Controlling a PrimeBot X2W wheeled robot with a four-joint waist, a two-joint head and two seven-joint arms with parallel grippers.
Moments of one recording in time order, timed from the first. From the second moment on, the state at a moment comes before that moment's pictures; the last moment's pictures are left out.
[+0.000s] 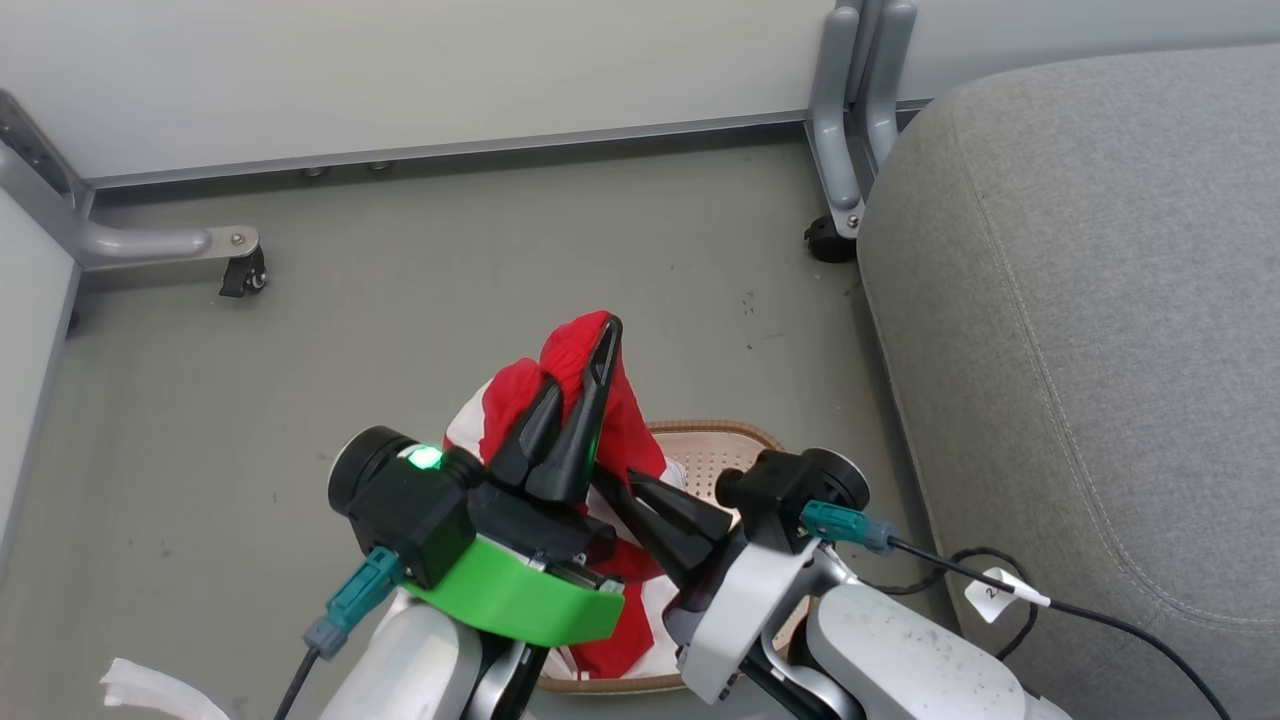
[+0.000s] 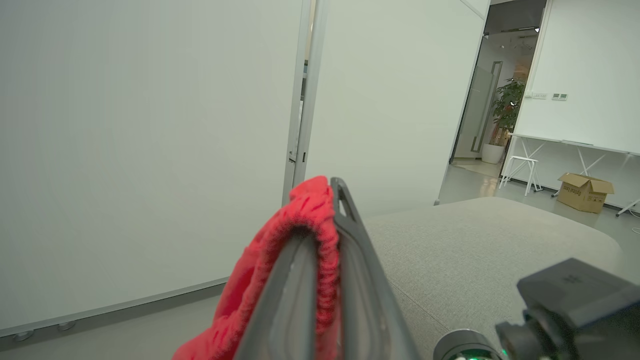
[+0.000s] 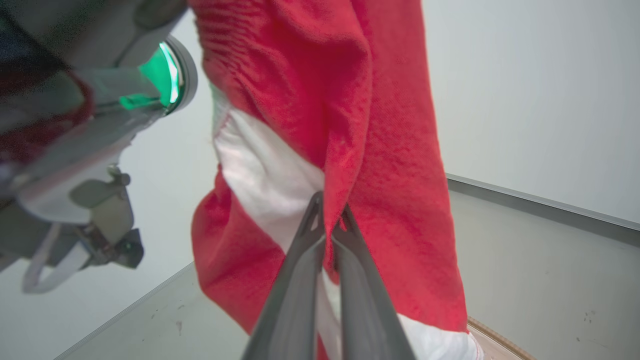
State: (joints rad) left arm -0.26 0.13 -0.53 -0.07 -0.40 -0.05 -0.24; right arm -0.46 -0.13 0.85 0.30 0.51 0.13 -0.19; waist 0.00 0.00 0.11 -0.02
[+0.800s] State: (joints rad) left arm -0.19 0.21 -0.58 -0.01 -0.35 -0.01 -0.15; right arm -0.44 -0.12 0.63 0.28 0.44 0.13 -0.26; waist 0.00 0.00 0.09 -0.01
